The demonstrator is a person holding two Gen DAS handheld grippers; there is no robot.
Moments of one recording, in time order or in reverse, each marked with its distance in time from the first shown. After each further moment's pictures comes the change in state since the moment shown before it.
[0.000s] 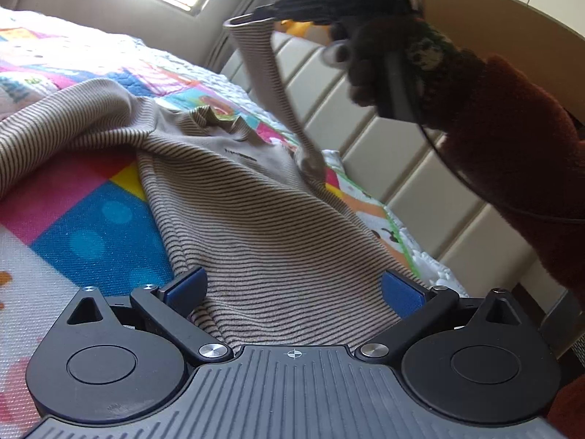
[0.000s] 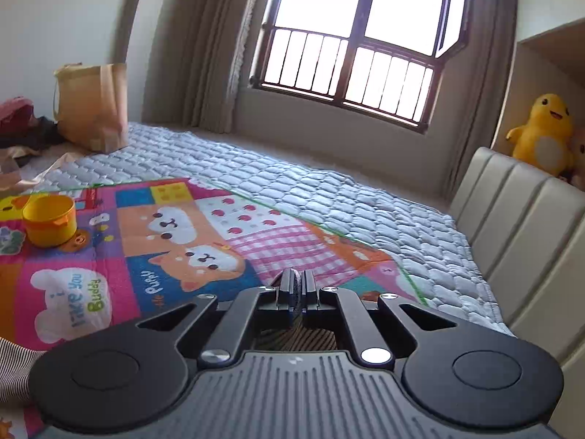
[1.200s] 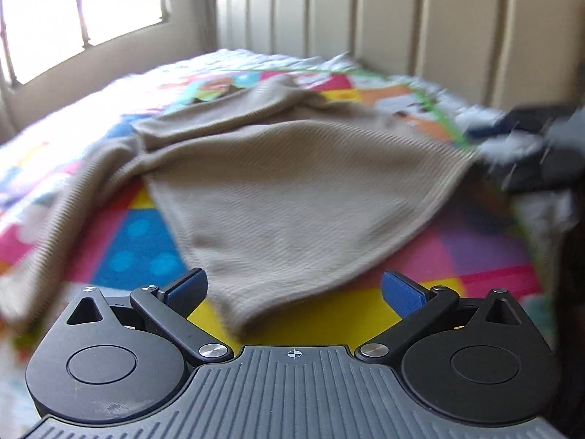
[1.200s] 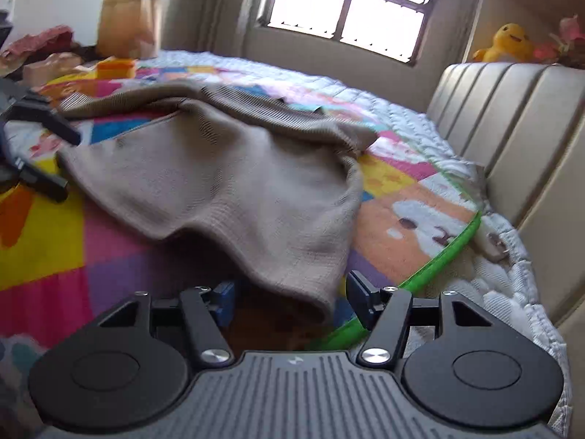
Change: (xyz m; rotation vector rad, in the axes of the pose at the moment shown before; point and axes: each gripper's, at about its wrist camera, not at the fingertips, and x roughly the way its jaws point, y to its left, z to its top) left arm 0.006 -0.113 -0.024 0.516 0.255 0.474; right arm -0.247 -0.059 -0.295 0.095 0.064 -0.058
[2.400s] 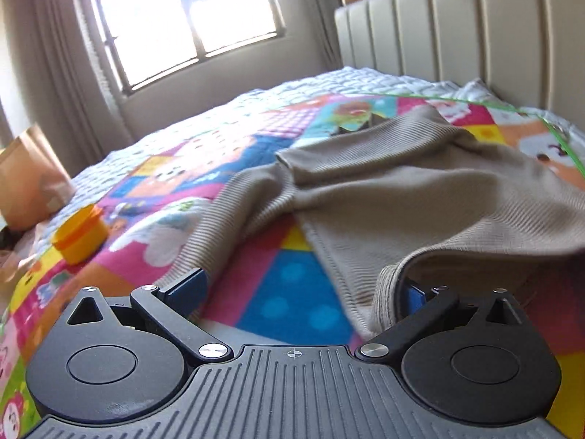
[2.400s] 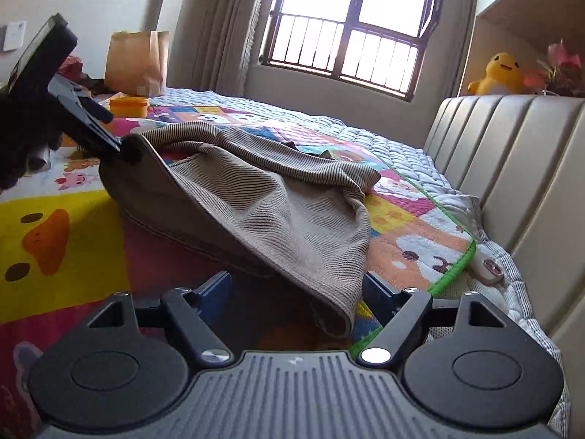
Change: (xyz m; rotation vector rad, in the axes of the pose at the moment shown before) left arm -0.001 0.052 0.032 -0.117 -0.047 0.338; right arm -0.032 0.033 -0.005 -0.099 -0.055 0.057
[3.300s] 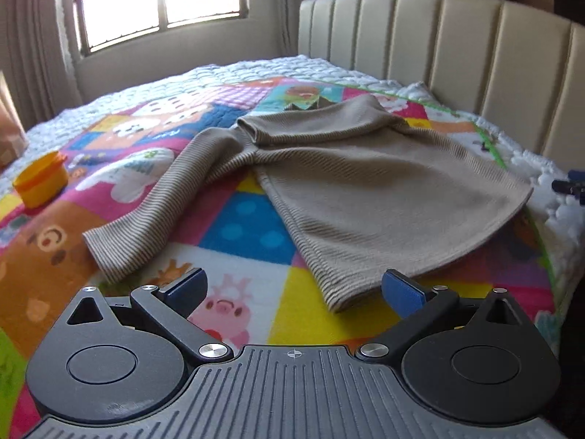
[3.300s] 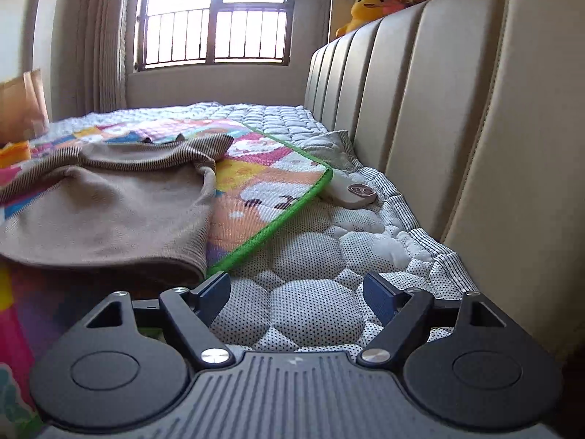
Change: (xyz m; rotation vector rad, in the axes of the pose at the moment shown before) left arm -0.051 0.036 -0.040 -0.138 0.044 -0.265; right arm -0.035 -0.105 -0.042 0.362 0.032 -0.246
